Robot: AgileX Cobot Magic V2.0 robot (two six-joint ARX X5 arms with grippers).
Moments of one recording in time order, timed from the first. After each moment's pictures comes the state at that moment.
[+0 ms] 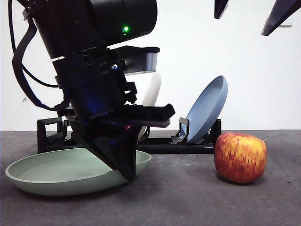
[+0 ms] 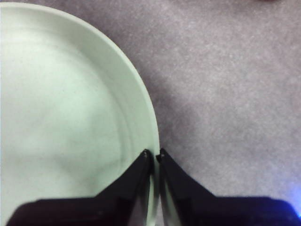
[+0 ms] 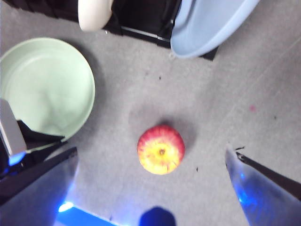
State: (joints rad) left arm -0.93 1.61 0.91 -0.39 -0.14 -0.23; right arm 0.48 1.38 1.51 -1.18 -0.05 0.11
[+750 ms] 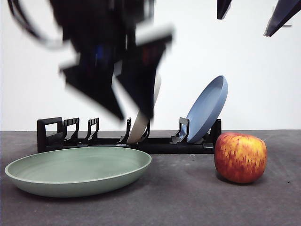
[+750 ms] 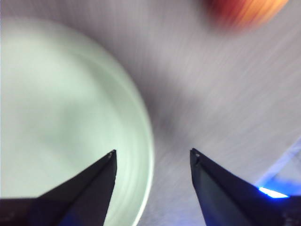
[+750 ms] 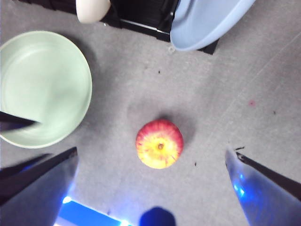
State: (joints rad) left arm -0.93 1.46 1.06 -0.61 -0.10 -0.24; right arm 0.48 1.38 1.51 -1.20 -0.05 0.09
